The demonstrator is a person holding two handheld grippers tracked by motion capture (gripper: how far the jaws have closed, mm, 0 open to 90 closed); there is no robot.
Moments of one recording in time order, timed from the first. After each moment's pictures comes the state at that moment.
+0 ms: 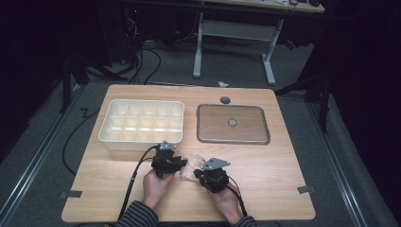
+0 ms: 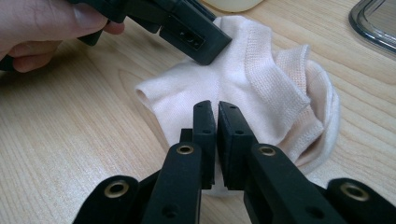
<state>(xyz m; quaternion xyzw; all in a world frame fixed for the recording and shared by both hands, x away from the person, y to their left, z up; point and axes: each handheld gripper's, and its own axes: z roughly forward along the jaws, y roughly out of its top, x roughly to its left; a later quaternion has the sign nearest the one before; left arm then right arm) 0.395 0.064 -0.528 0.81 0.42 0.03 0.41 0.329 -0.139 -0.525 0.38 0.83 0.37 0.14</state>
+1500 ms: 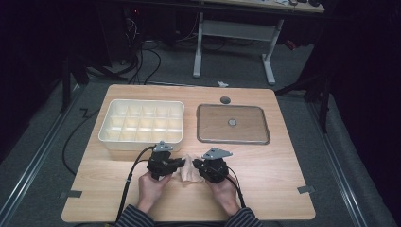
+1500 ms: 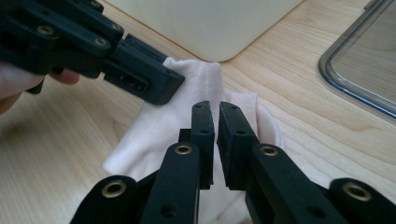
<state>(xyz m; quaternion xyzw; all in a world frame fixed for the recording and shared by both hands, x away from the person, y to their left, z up) 0.379 0.075 -0.505 0.81 0.39 0.02 0.44 0.350 -0.136 -0.503 0.39 0.81 0.40 0.15</state>
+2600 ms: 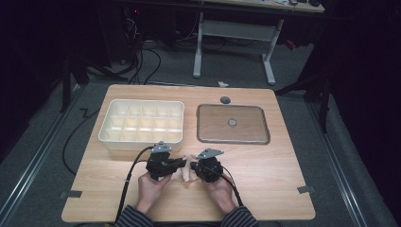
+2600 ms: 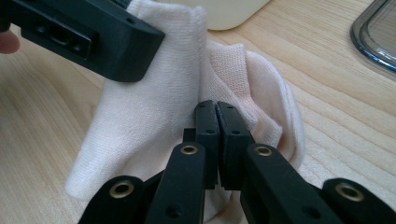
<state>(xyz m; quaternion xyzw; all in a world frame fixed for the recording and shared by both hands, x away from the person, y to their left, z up) 0.375 0.078 -0.500 0.80 0.37 0.01 0.47 0.362 -0.126 -0.525 0.40 0.83 0.37 0.13</state>
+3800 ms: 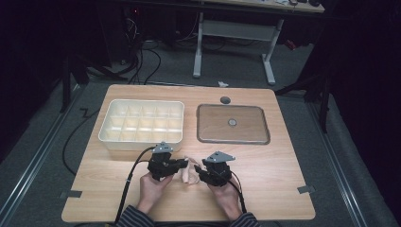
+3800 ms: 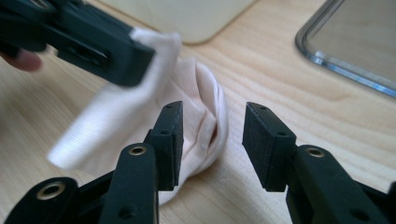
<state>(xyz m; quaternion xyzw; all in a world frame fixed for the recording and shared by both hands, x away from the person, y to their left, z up) 0.375 0.074 -0.503 0.80 0.36 0.00 0.48 0.342 -0.145 -0.515 0.43 0.80 0.38 0.16</state>
